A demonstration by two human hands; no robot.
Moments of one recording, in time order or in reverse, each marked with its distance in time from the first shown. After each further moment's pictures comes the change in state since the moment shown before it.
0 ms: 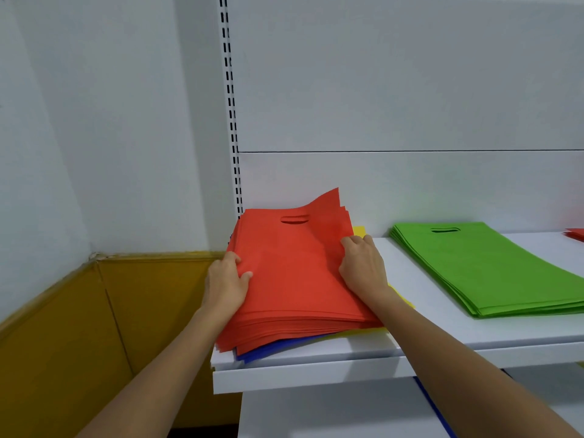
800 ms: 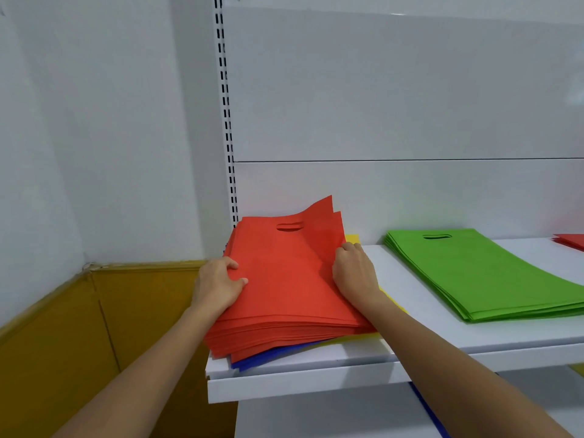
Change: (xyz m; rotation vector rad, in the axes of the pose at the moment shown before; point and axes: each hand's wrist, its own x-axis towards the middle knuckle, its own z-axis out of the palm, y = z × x) left_hand 0.012 0.000 -0.008 0.060 0.017 0.030; right_hand 0.002 -0.001 -0.003 -0.061 -0.057 -0.054
